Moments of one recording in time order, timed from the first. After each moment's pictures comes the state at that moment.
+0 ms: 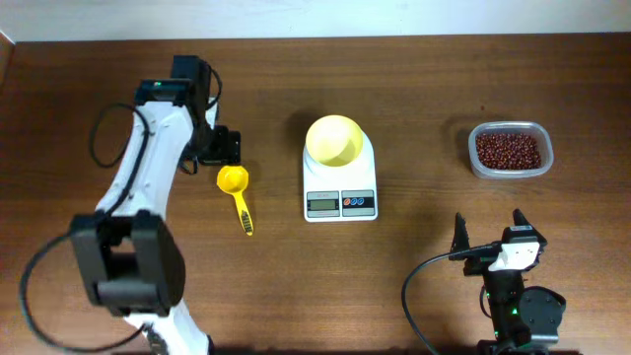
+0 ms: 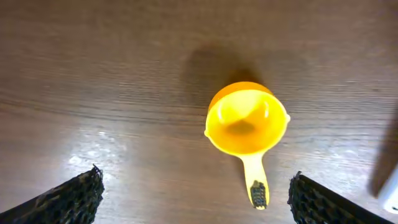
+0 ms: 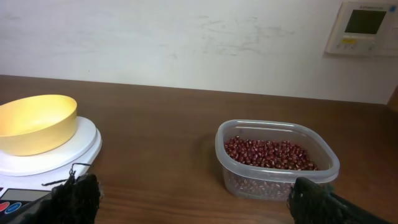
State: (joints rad) left arm -0.03 1.92 1.63 -1.20 -0.10 -0.07; right arm -0.06 0.01 0.01 -0.07 -0.10 -0.05
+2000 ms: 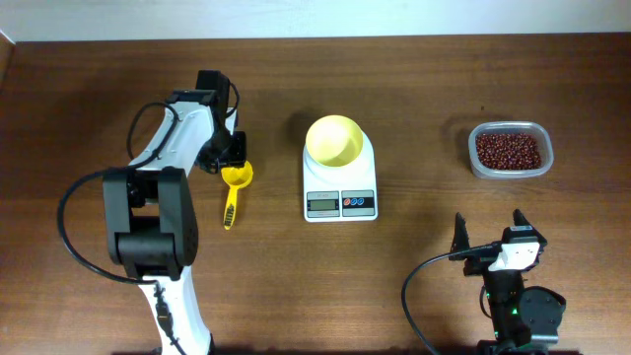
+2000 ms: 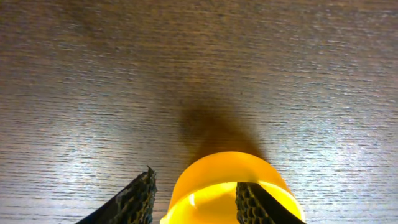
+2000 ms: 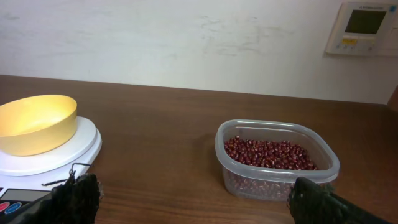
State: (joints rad) left arm -0.05 2.14 1.60 -0.97 -0.01 -0.09; right arm -0.06 0.01 0.01 -0.07 -0.10 -0.05
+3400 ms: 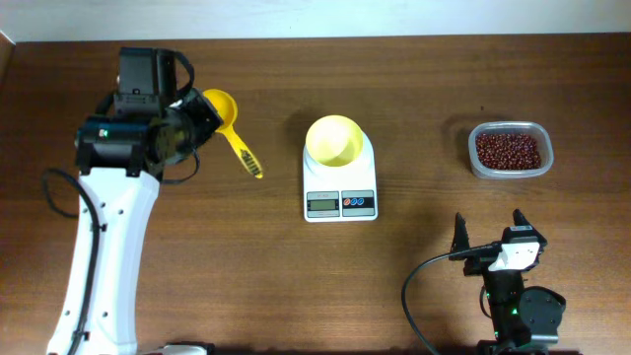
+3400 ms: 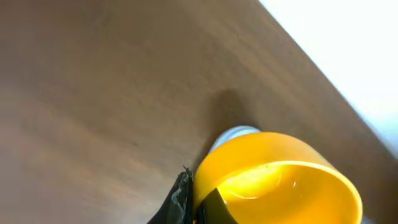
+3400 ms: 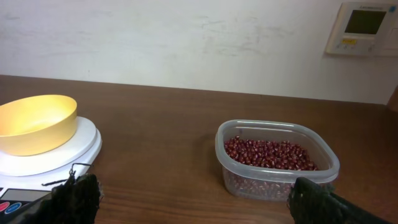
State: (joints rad) left arm -0.05 1.48 1.61 -1.08 0.05 -0.76; right arm -0.06 0.01 0.01 -0.07 -0.10 -0.05
